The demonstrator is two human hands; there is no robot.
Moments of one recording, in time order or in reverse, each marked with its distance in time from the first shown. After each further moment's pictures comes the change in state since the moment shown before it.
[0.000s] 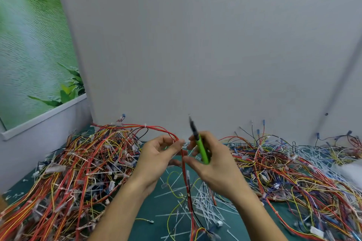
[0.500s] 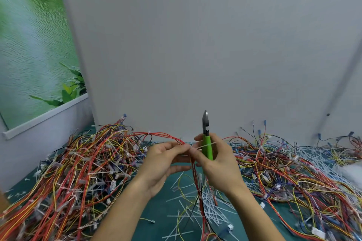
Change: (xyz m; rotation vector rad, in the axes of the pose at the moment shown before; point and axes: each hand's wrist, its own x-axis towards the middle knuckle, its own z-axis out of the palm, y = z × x) left_hand -0.003 0.001 0.004 -0.148 -0.100 -0.192; right_hand 0.002 0.003 0.007 0.210 0.137 0.151
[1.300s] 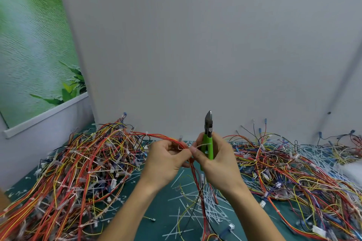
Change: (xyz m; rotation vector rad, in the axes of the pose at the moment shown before) left_hand 0.013 -0.019 -0.001 0.329 0.121 0.268; right_hand -0.001 0.000 0.003 0.061 -0.020 -0.012
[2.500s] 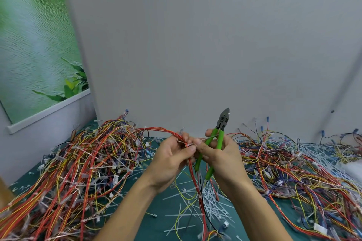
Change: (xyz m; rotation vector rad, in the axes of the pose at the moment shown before) left_hand -0.013 0.012 0.003 -0.405 -0.339 0.039; right_hand 0.000 -0.005 0.002 0.510 0.056 0.181
